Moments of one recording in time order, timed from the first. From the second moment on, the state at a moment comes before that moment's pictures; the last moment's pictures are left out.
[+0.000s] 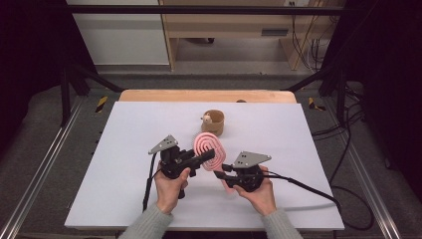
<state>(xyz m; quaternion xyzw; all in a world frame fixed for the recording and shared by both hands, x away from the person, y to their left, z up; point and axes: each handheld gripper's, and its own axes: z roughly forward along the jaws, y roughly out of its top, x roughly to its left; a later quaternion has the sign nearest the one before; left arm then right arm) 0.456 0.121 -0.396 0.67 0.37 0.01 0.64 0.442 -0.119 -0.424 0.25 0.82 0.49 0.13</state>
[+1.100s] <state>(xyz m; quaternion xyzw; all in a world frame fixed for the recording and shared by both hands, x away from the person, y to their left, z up) 0.466 0.138 -0.362 0.67 0.38 0.10 0.63 0.448 -0.145 -0.417 0.29 0.77 0.54 0.17</state>
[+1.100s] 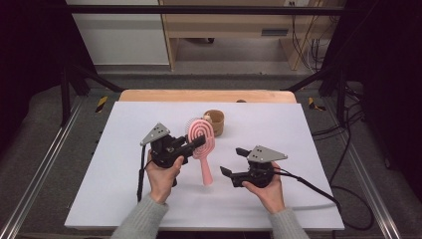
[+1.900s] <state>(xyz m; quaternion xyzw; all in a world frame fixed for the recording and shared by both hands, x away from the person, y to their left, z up) 0.475 0.152 -0.332 0.66 0.37 0.14 0.63 0.457 -0.197 -0.434 0.35 0.76 0.52 0.17</state>
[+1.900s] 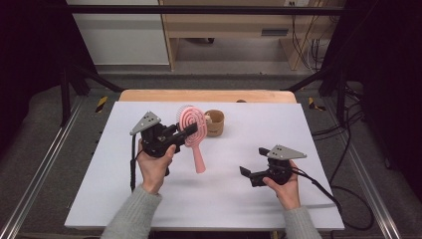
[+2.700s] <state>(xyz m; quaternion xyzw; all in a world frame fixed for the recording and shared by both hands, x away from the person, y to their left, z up) 0.493 0.145 -0.315 0.67 0.37 0.16 0.62 0.458 -0.242 -0.449 0.37 0.76 0.50 0.17</state>
